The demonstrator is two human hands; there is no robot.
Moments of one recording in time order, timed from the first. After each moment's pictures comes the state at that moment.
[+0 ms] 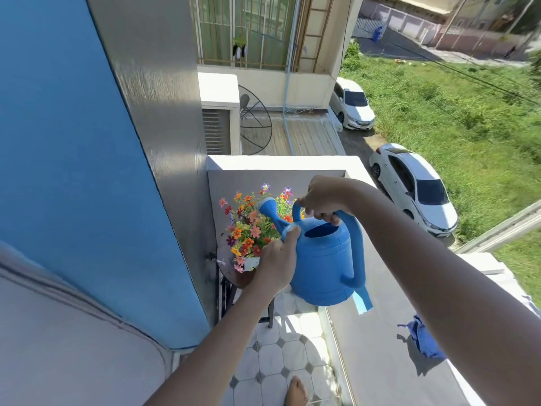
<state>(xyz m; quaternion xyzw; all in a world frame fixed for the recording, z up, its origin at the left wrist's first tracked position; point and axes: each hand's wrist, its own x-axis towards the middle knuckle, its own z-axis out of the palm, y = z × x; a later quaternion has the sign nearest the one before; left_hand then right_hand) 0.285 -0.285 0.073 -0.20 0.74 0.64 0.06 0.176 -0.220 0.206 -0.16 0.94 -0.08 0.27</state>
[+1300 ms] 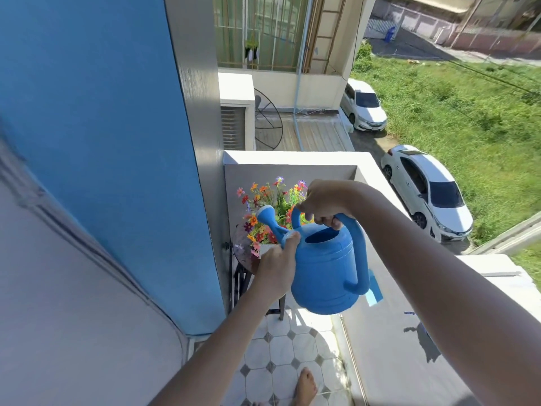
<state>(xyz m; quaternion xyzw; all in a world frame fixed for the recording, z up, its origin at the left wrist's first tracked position) 0.353 -0.294 0.074 -0.22 0.74 0.64 0.06 0.235 -0.230 0.211 -0.21 0.93 -0.08 0.30</state>
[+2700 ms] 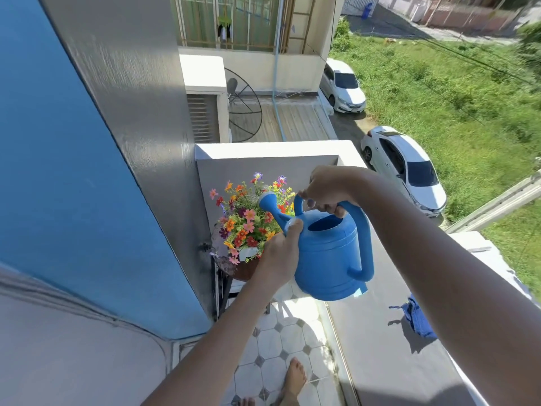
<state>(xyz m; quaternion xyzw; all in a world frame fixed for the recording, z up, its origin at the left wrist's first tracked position) 0.283 -0.272 0.073 -0.18 0.74 0.64 0.08 0.172 -0.205 0.206 -0.15 0.95 -0.07 0.27</state>
